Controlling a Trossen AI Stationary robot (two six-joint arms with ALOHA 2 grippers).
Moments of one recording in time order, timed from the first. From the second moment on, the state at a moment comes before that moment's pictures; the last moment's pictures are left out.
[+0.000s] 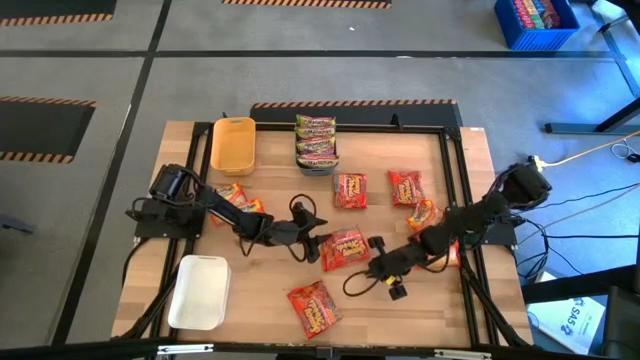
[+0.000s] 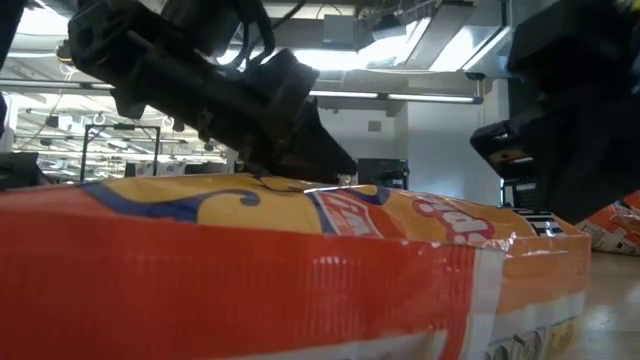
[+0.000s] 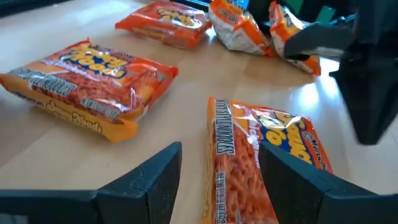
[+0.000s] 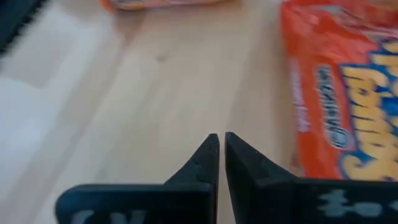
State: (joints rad) left arm -0.23 1.86 0.74 0.72 -0.49 -0.41; right arm 0.50 1.58 0.62 0.13 0.06 0.13
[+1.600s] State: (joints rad) left arm -0.26 1.85 0.74 0.55 -0.42 -0.50; right arm 0.50 1.69 0.57 0.42 0.43 0.13
